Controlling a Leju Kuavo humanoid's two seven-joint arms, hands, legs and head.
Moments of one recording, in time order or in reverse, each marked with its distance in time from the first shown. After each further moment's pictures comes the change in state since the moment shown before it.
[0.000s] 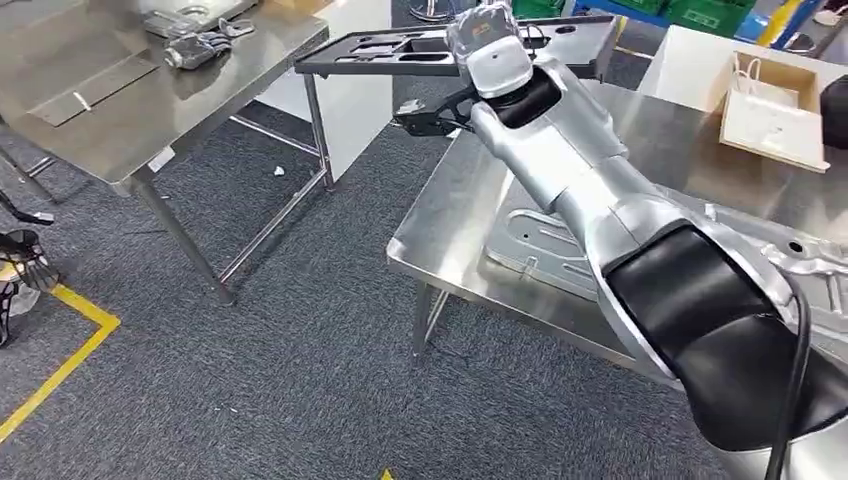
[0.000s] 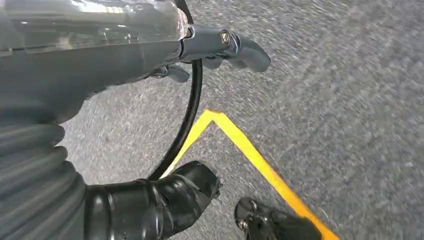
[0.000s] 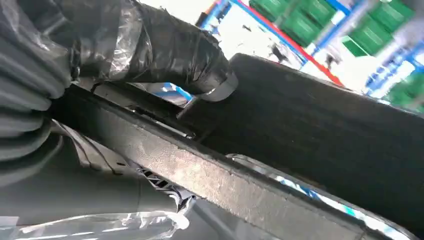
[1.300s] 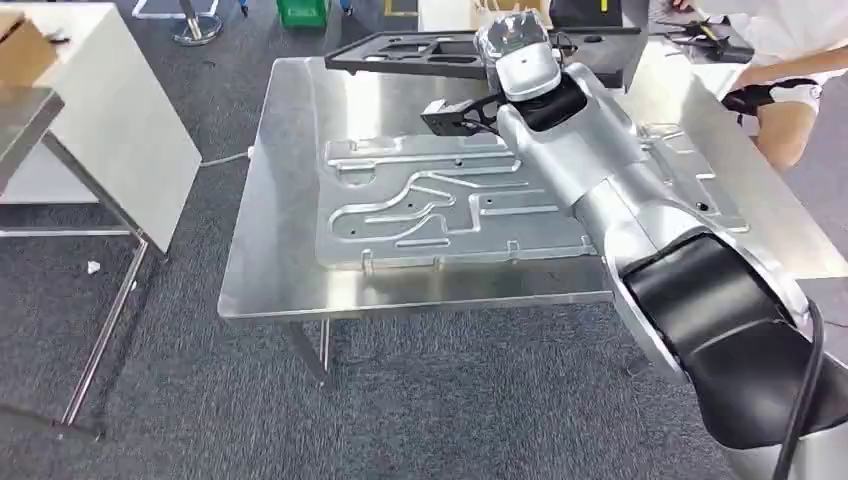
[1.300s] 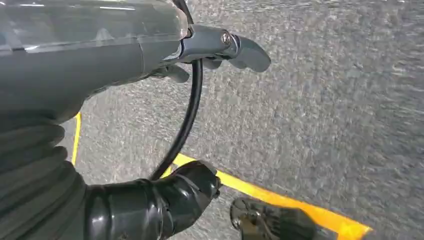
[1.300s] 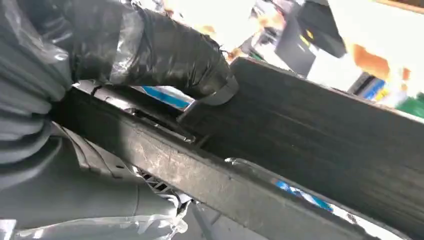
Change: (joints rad) left arm -0.010 -0.004 -0.001 0.000 -0.017 0.019 -0.002; right arm 0.036 -0.039 -0.057 -0.027 0.035 -0.003 -0.003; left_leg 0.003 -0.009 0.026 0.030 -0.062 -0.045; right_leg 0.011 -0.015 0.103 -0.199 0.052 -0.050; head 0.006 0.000
